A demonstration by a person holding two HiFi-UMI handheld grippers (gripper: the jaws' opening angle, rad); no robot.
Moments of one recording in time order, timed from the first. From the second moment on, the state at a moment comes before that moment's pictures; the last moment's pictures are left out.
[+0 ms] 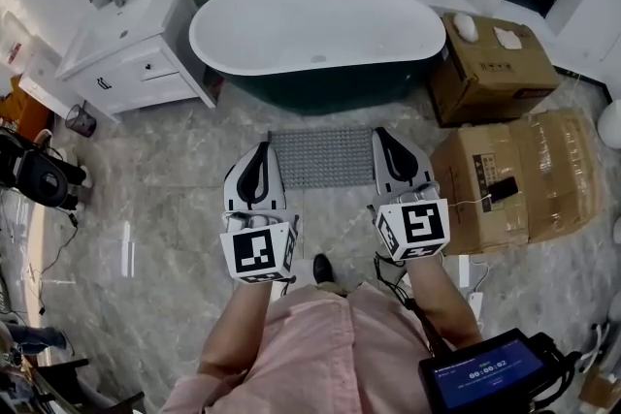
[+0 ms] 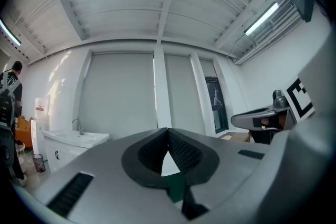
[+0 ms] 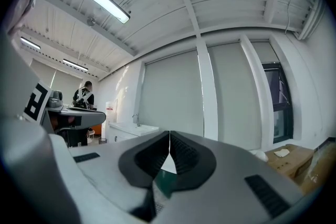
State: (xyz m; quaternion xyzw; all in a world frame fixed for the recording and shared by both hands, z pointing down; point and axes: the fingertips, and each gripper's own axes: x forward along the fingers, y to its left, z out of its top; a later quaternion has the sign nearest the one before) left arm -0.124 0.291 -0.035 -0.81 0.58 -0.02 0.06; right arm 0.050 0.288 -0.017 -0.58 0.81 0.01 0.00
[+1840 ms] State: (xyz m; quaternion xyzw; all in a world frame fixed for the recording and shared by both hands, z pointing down) left arm -0.072 0.096 -0.002 -0.82 0.56 -0.08 0.06; right arm 0.123 0.111 0.018 -0.62 0.78 -0.03 0.01
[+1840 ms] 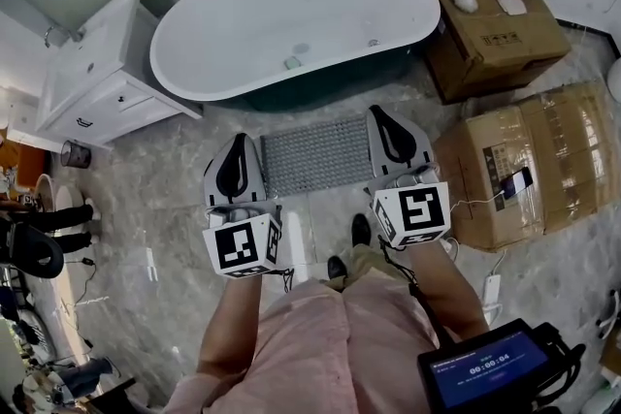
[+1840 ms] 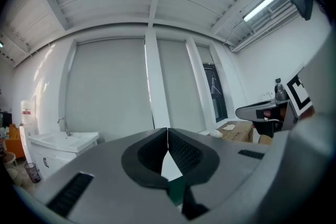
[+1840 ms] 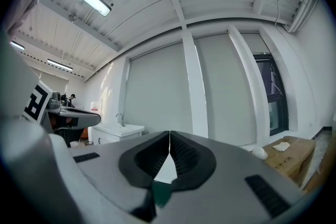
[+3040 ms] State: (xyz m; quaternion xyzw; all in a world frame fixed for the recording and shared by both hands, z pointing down) left arm -0.090 0.028 -0.021 -0.79 0.60 -0.08 0.08; right arm 0.122 0.014 0.006 -0.59 0.81 -0.02 0.05
